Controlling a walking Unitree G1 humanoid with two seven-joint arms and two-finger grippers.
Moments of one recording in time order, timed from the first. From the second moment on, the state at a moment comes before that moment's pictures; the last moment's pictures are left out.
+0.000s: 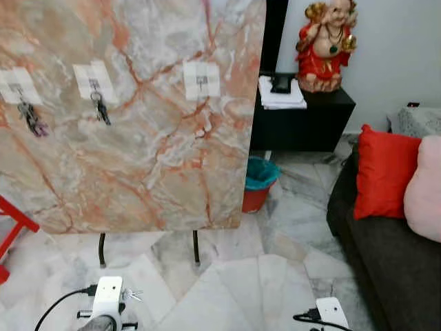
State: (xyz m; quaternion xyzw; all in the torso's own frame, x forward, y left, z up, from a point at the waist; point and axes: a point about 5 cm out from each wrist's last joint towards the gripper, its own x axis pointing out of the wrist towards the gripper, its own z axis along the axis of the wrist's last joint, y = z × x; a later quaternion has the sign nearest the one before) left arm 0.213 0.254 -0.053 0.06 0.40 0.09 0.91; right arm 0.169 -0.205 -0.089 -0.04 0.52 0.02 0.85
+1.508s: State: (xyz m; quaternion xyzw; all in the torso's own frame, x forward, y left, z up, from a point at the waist) left arm 0.321 0.202 0.102 0.15 0.01 0.02 0.99; right arm 0.171 -0.195 -0.090 -0.04 0.52 0.03 0.86
